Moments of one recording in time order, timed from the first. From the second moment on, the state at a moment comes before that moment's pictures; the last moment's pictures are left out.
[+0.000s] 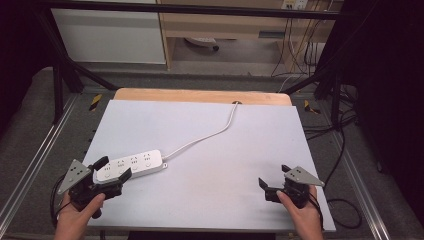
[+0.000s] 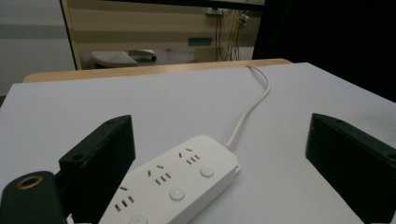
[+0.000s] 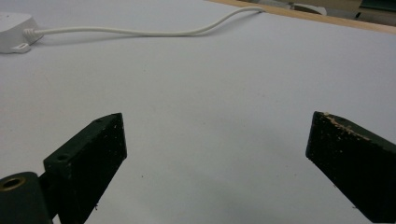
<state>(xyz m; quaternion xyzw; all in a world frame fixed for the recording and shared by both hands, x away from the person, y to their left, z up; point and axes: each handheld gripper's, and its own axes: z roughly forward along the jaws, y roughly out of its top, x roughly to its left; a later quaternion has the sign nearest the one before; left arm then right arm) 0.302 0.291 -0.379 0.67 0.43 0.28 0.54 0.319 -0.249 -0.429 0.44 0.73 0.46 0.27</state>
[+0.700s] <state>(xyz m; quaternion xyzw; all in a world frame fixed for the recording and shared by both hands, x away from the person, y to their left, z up) 0.350 0.266 -0.375 0.67 0.47 0.29 0.49 0.320 -0.253 -0.429 0.44 0.73 0.45 0.27</state>
